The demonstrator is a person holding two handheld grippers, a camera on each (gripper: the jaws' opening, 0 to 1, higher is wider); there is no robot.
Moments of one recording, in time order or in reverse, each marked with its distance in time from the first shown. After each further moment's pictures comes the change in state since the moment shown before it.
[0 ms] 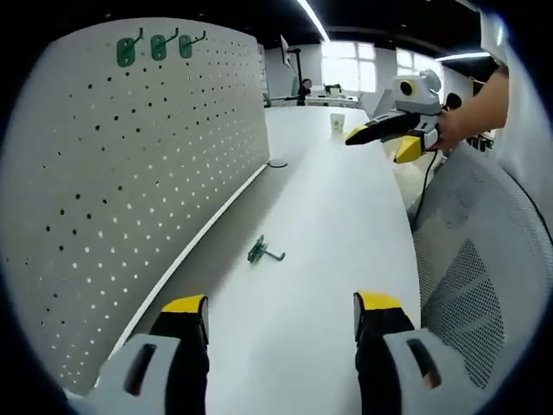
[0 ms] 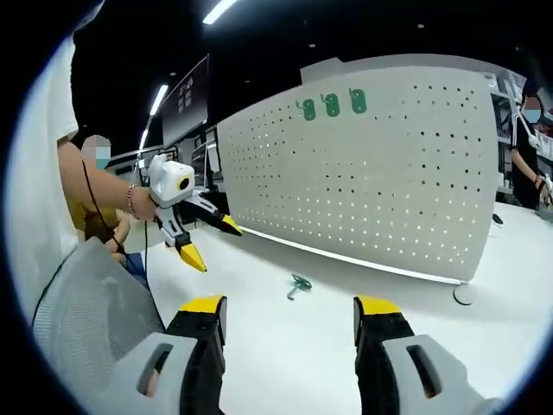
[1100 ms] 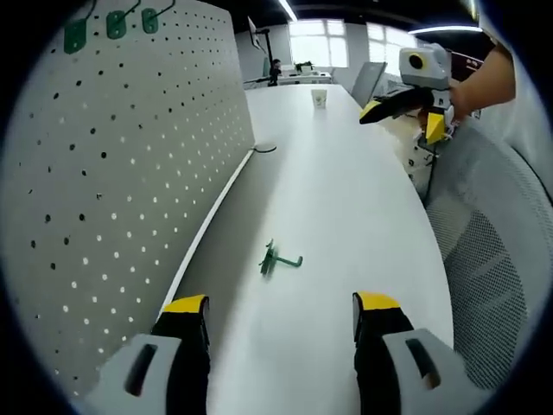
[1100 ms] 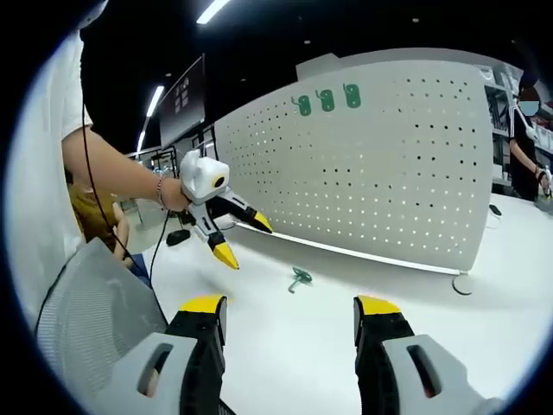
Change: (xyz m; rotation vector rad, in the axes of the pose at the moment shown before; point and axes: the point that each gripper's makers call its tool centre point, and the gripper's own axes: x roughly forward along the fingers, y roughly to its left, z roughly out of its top) left arm 0.046 0.031 0.011 0.124 0.093 -0.087; right arm -0.007 -0.001 -0.007 0.028 0.017 -0.001
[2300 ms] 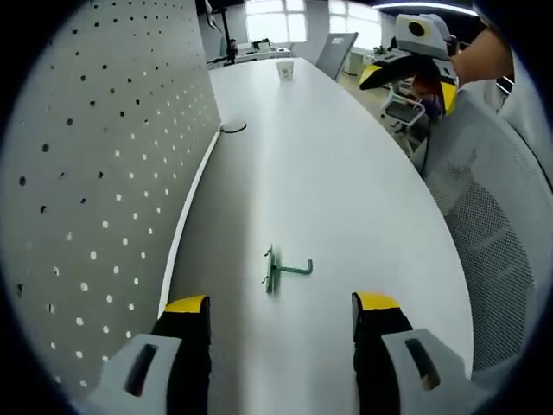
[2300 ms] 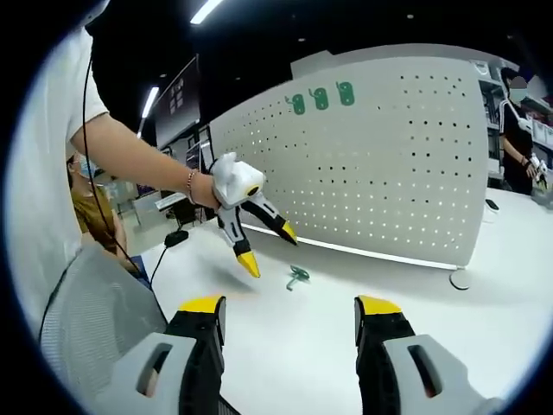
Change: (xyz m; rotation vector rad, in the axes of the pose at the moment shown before) left arm 0.053 0.004 0.004 0.153 0.131 -0.185; right arm -0.004 -0.002 0.000 0.024 0.012 -0.014
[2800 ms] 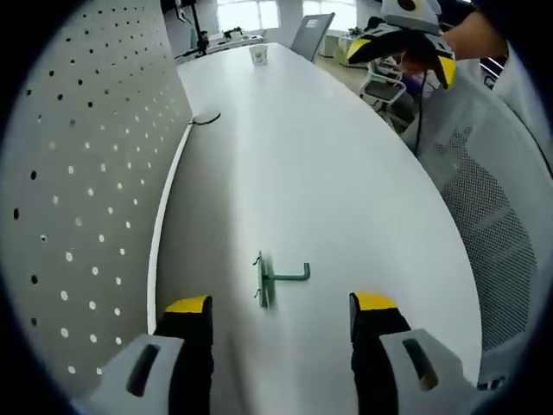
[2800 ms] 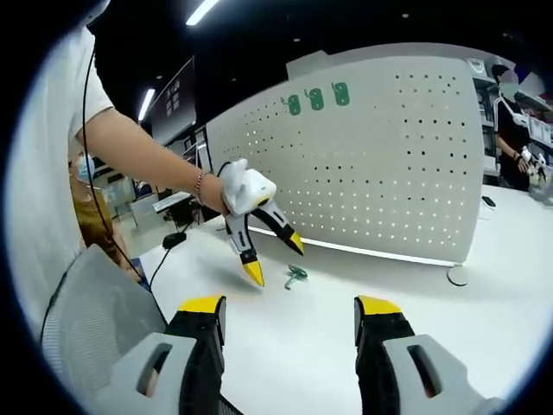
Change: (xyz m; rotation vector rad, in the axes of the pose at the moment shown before) left arm 0.021 -0.002 -0.003 0.105 0.085 -0.077; right arm -0.003 -0.002 0.001 0.015 -0.004 -0.016
